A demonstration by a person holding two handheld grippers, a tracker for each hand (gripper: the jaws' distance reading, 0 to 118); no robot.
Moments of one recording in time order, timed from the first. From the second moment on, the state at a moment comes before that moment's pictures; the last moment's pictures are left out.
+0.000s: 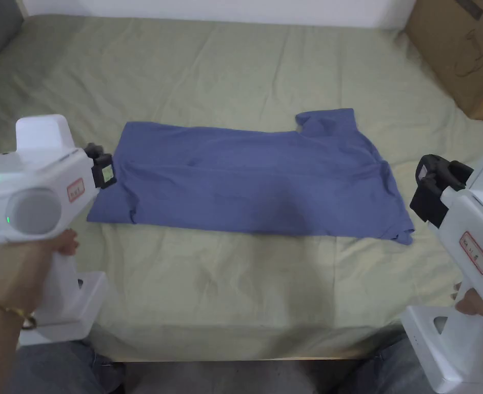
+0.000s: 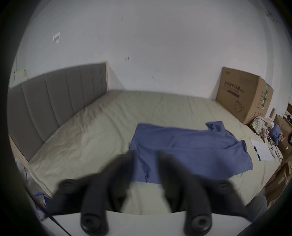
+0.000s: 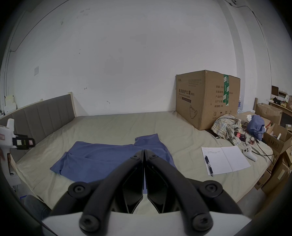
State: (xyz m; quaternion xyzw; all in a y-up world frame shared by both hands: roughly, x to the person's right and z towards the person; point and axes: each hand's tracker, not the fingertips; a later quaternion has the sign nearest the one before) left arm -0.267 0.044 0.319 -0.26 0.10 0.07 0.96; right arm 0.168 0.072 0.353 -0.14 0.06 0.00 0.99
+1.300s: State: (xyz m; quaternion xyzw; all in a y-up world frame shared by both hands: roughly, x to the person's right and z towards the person) left arm -0.319 -0.019 0.208 -0.46 0.09 0.12 0.88; right arm 0.238 -0.028 0.150 -0.53 0.03 -0.05 0.85
